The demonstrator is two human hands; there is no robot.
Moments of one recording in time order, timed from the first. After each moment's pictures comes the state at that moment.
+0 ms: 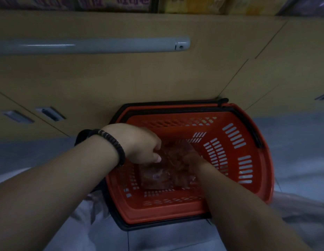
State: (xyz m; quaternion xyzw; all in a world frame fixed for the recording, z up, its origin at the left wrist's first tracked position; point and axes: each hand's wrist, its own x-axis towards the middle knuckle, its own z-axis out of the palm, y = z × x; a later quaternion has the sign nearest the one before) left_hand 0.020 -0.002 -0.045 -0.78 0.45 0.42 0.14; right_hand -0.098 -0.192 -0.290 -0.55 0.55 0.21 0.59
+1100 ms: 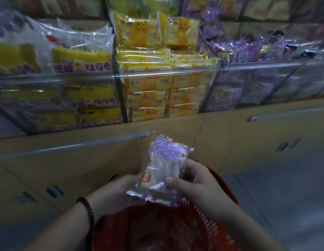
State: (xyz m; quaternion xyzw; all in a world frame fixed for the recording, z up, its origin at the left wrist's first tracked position) left_hand 0.026 -0.010 -0.056 -0.66 0.05 0.48 -0.58; right_hand -0.148 -0.191 0.037 -0.70 0.10 -0.08 0.71
